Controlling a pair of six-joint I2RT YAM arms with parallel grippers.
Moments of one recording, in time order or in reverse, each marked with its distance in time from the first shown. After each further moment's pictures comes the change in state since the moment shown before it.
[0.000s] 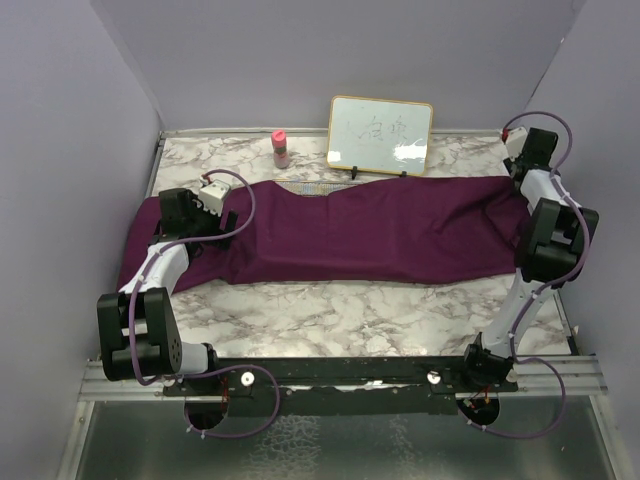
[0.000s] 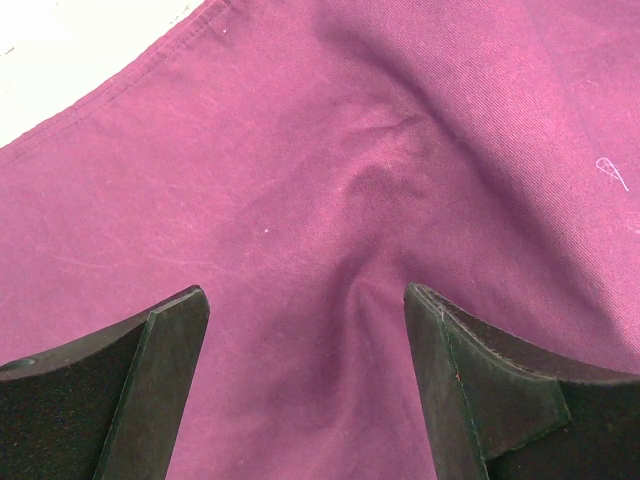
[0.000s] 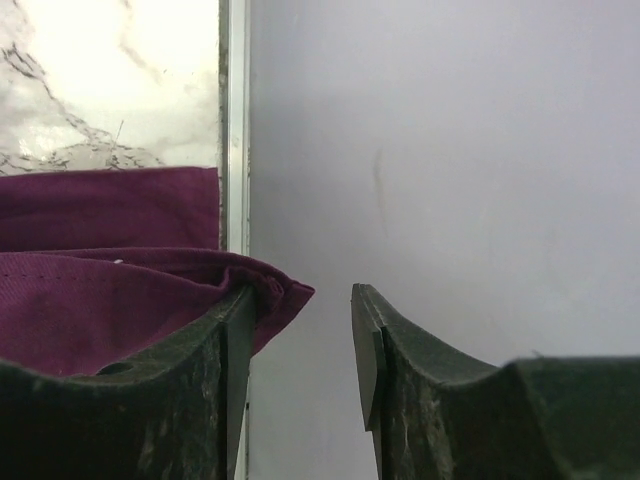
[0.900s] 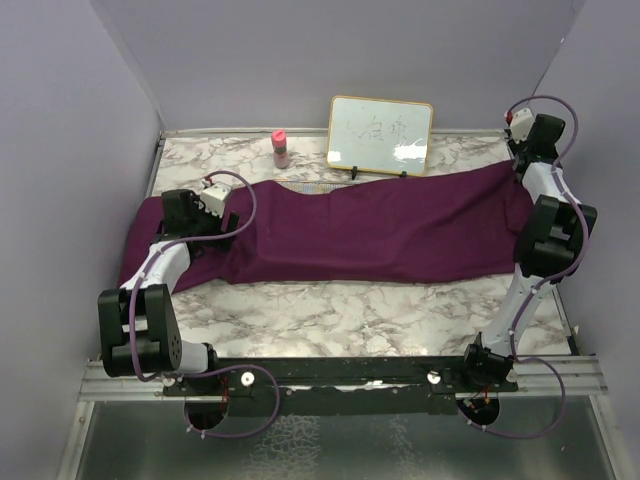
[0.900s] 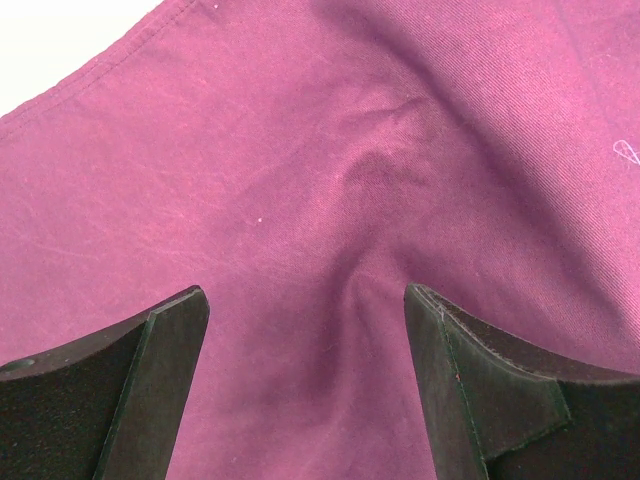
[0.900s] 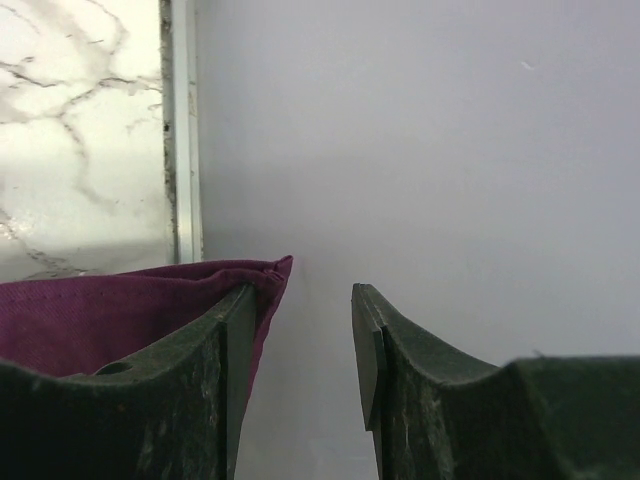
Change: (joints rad) left arm -0.009 0.018 0.000 -0.013 -0.020 0.000; right arm -0.002 0.041 0.121 0.117 -0.047 -0.030
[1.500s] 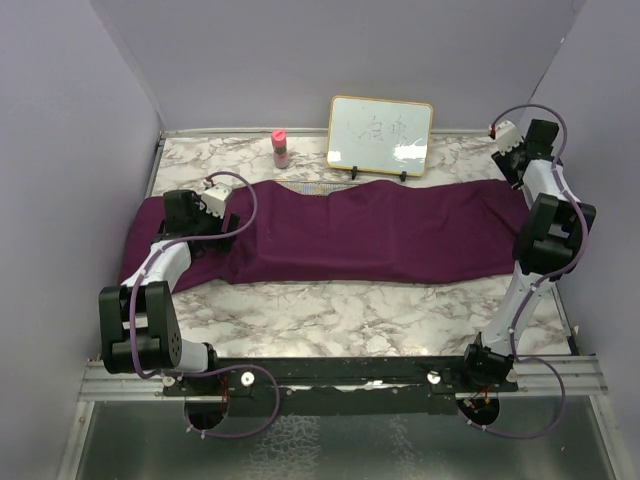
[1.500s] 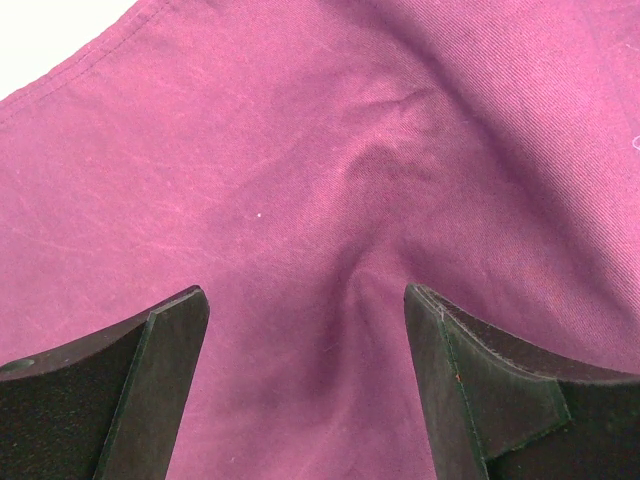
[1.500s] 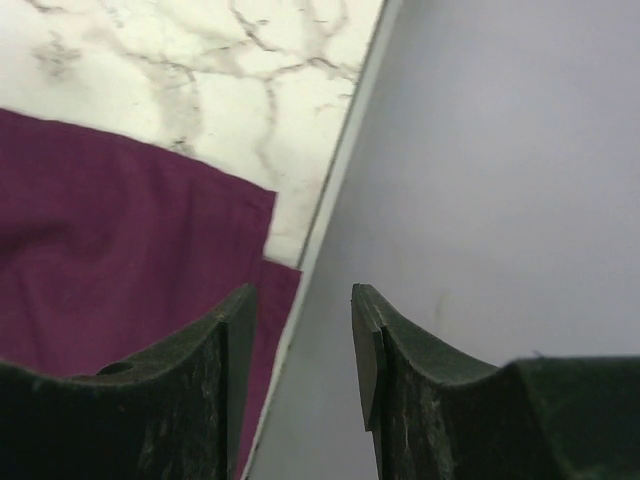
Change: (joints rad) left arm -0.006 0.017 0.000 -0.002 -0.021 0.000; right arm -0.002 0.029 0.049 -0.253 -0.276 -0.086
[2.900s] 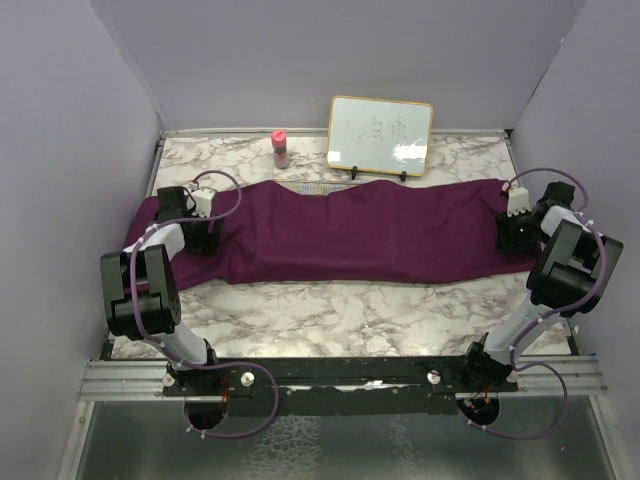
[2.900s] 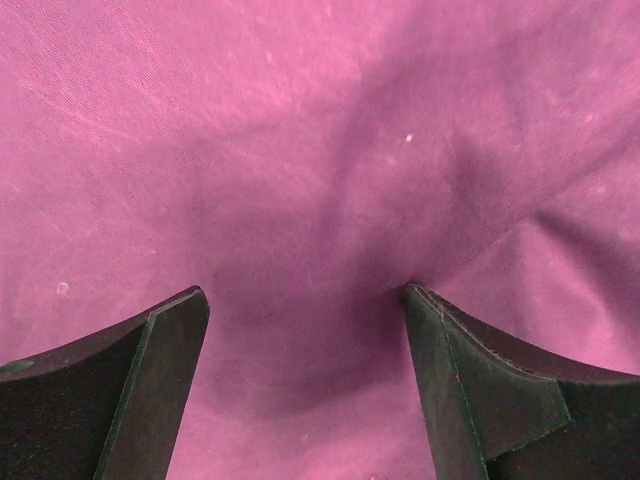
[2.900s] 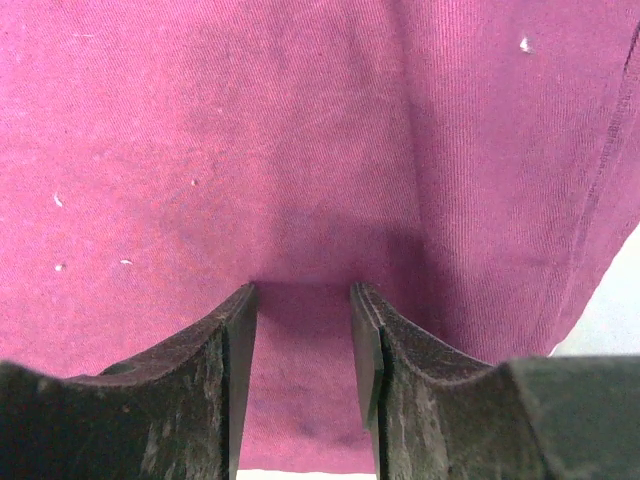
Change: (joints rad) left arm 0.089 0.209 0.127 -0.110 -0.171 -0.019; right arm -0.182 -0.296 -0.574 -0.185 -0.279 0.137
